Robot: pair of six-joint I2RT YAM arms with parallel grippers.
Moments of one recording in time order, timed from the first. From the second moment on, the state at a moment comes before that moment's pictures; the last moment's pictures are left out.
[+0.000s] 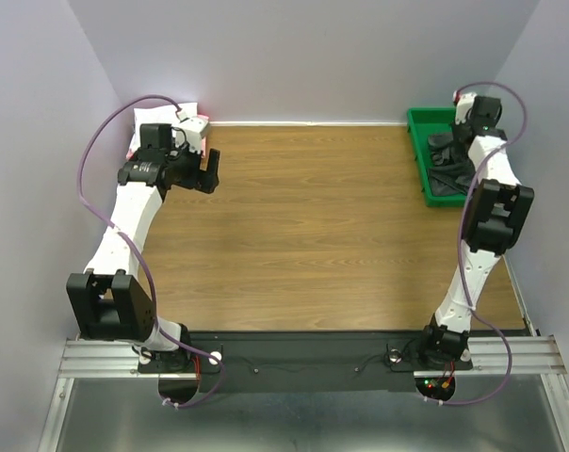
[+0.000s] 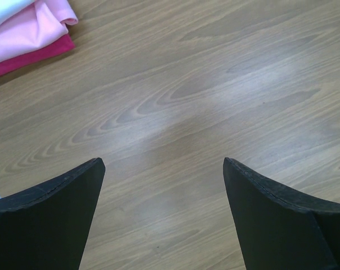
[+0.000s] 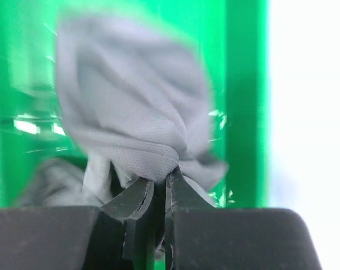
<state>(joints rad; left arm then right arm) -0.06 1.44 1.35 -0.63 0.26 0.21 -0.27 2.26 1.98 -0.42 0.11 -0.44</state>
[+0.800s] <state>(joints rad) 0.12 1.28 1.36 -0.60 0.58 0.16 0.16 1.59 1.72 -0.64 -0.60 -0.29</state>
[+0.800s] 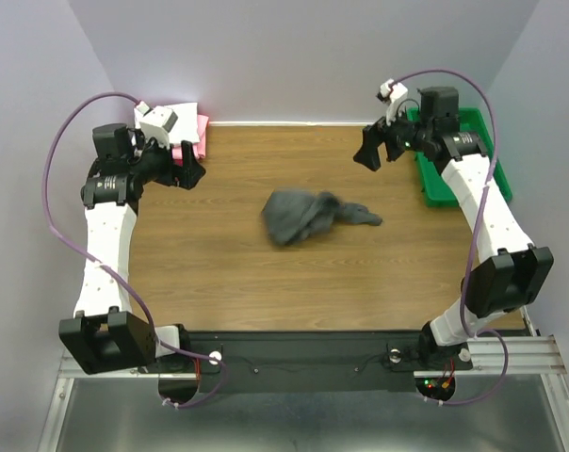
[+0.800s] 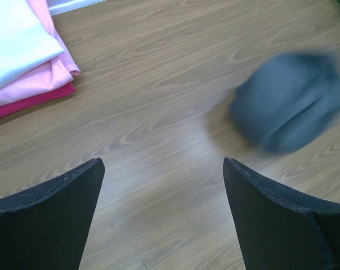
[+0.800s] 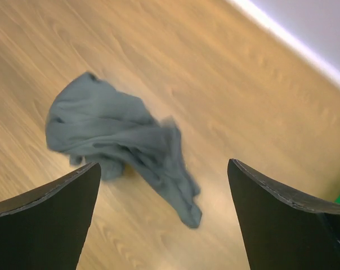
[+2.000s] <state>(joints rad) -0.61 1.67 1.28 -0.39 0.44 0.36 0.14 1.82 1.15 -0.53 -0.39 -0.14</state>
